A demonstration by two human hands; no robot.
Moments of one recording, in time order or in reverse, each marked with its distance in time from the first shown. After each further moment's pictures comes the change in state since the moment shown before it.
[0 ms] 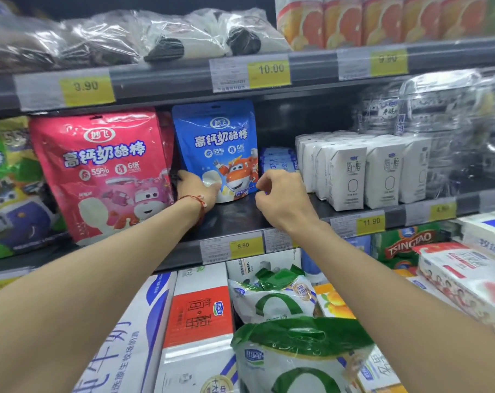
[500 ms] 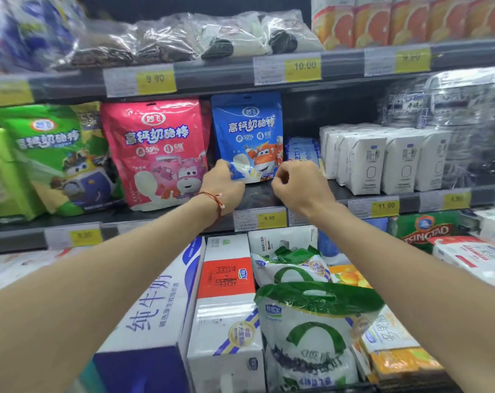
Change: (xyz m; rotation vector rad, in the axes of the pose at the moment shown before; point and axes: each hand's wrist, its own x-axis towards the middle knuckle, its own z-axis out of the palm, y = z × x) left_hand -0.076 -0.007 -0.049 0.084 -0.077 0.205; right_hand -0.021 -0.022 -0.006 -0.148 -0.033 -0.167
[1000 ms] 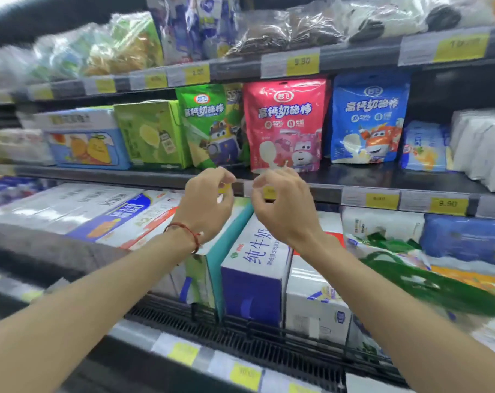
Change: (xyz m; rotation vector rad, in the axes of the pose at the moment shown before) left_hand -0.158 -0.111 -0.159 0.248 0.350 0.174; right_hand -0.102 -0.190 0.055 0.476 -0.040 -0.335
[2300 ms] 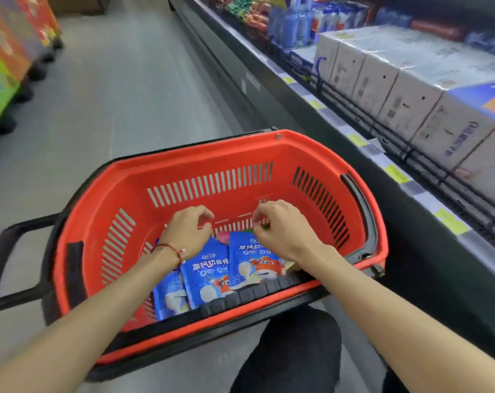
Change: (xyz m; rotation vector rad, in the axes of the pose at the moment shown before) left_hand -0.514 -0.308 -0.366 0.447 -0.106 -1.199; right_hand -0.277 -0.416 0.394 0.375 -1.141 -0.437
